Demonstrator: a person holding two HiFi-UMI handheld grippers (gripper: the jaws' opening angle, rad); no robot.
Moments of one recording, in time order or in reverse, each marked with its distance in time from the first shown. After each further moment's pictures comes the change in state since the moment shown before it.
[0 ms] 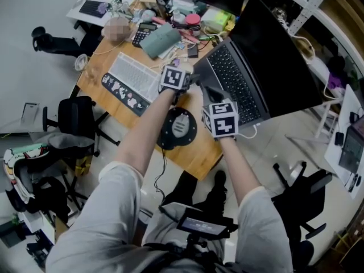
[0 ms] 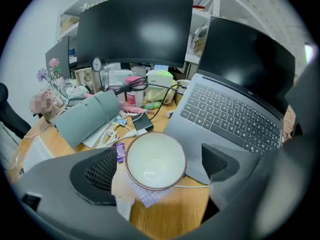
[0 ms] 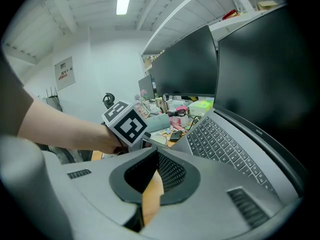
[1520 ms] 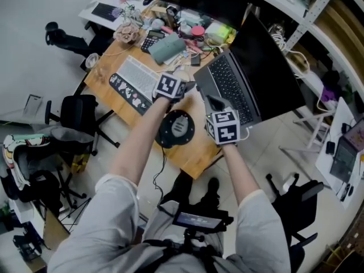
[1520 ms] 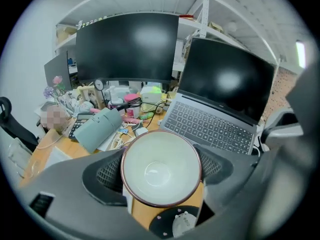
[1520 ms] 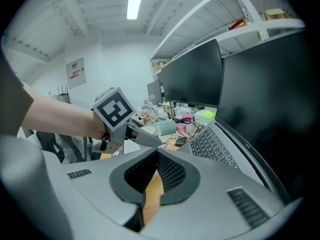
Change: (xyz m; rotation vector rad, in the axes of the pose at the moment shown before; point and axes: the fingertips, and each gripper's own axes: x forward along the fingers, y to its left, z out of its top) left arm -0.098 -0.026 0.018 0.075 -0.005 0.027; right arm -0.053 0.014 0.012 -0.083 -0.033 0.061
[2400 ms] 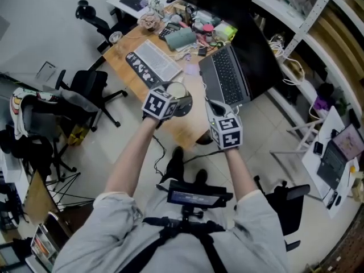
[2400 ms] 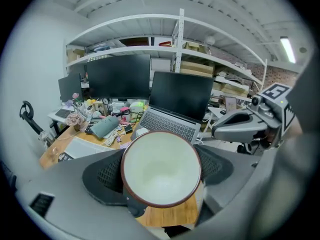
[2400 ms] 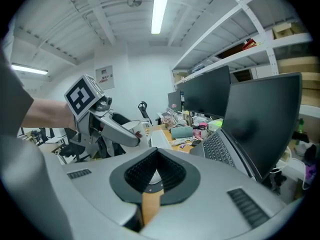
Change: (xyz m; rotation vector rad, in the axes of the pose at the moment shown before) left arm -0.203 -0.167 -0.072 0.008 -0.124 0.042; right arm -0.170 0.064 -0.040 -0.126 -0.085 0.193
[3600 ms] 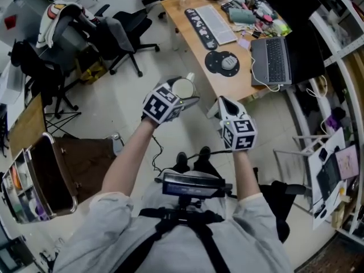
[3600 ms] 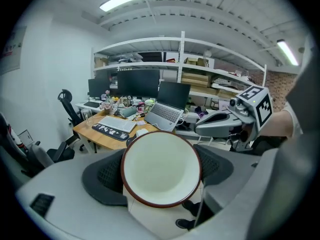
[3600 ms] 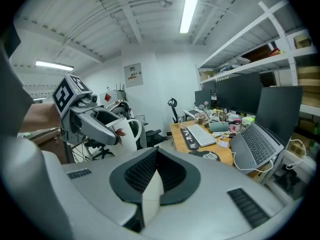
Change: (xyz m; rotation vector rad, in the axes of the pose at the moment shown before) left arm -0.268 -0.080 -0.210 -0.114 -0.078 0.132; right arm -0.093 0.266 -0.072 -0.111 0.029 0.192
